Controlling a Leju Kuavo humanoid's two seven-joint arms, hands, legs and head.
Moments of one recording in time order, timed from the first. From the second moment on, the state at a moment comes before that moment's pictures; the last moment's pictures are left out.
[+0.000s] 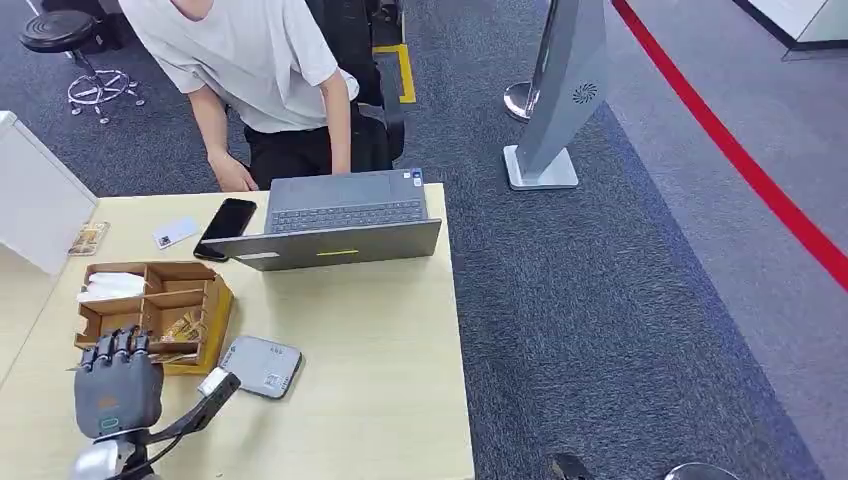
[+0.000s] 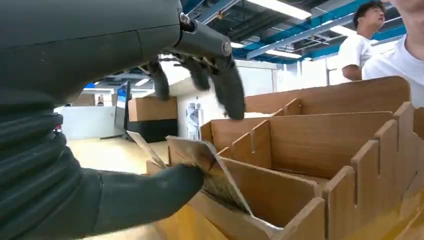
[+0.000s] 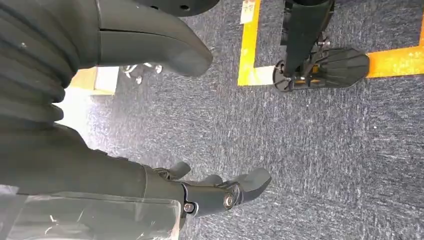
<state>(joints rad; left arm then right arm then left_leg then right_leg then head) -0.04 0.09 -0.14 -1.18 -1.26 0.62 -0.06 -0.17 0.02 -0.92 -0.27 1.06 0.09 0.12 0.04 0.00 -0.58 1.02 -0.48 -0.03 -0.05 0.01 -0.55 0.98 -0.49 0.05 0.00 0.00</state>
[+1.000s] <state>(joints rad) 0.02 0.10 -0.17 -1.33 -1.26 0.60 -0.08 -0.16 0.02 -0.85 -0.27 0.95 0.07 0.13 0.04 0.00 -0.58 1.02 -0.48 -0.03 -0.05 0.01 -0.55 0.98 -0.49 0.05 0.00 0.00</state>
